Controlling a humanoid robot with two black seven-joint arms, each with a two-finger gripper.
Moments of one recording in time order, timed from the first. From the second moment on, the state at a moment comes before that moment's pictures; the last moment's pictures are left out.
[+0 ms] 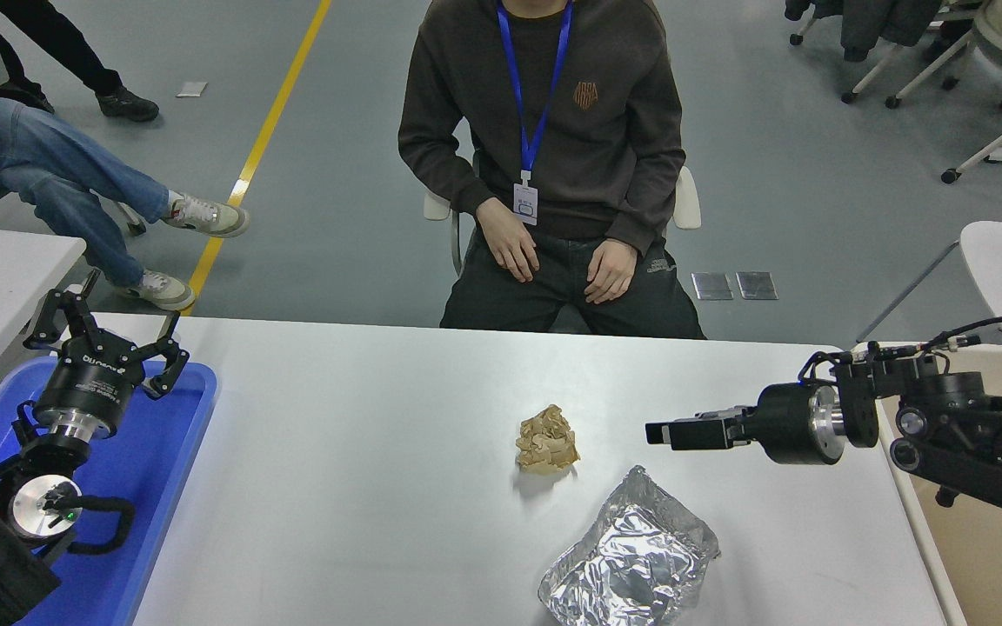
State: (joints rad) left arm -0.56 0.46 -0.60 -0.39 -0.23 -0.70 -0.59; right arm 1.03 -0.67 -0.12 1.22 -1.40 0.17 0.37
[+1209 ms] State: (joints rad) left arm -0.56 0.46 -0.60 -0.39 -0.23 -0.70 -0.59; right arm 0.90 -0.55 -0.26 1.13 -1.64 -0.09 0.26
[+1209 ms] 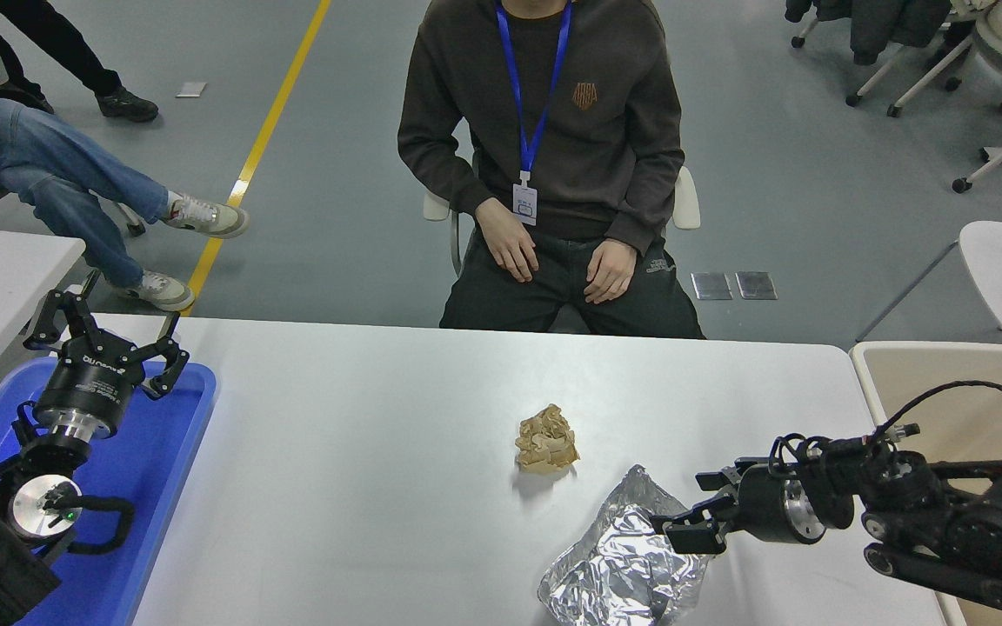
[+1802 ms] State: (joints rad) left arm -0.56 0.46 -0.60 -0.39 -0.23 -0.70 -0.59; right arm 0.85 -0.51 -0.32 1.06 -1.64 -0.23 0.28
